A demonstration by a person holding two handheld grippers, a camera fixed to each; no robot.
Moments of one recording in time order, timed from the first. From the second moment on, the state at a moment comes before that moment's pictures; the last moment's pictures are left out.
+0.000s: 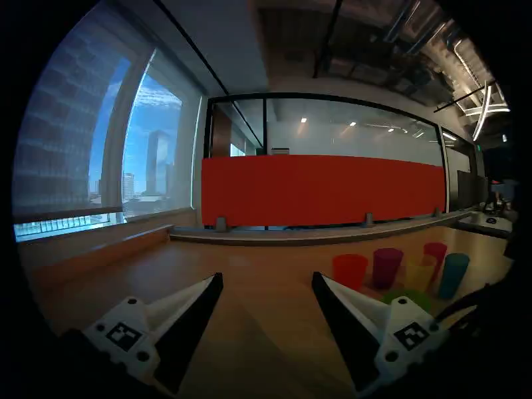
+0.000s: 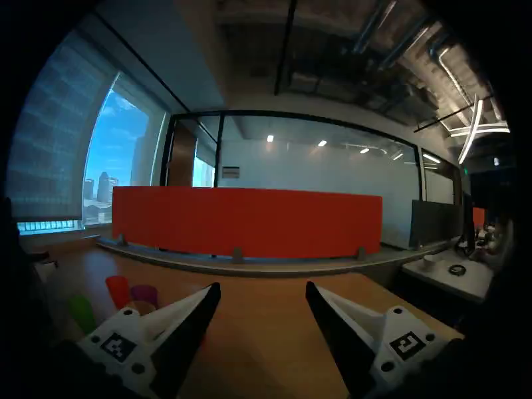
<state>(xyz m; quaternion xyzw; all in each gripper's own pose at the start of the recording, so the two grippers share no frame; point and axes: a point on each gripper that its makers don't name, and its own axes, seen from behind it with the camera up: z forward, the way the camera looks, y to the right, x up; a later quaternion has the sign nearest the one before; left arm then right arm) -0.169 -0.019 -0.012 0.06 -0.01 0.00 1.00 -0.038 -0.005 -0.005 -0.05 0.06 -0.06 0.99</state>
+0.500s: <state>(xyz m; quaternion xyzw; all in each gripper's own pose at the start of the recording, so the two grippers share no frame) -0.169 -0.018 -0.012 0.06 -0.01 0.00 1.00 -0.088 -0.001 0.015 -0.05 0.07 -0.06 0.99</state>
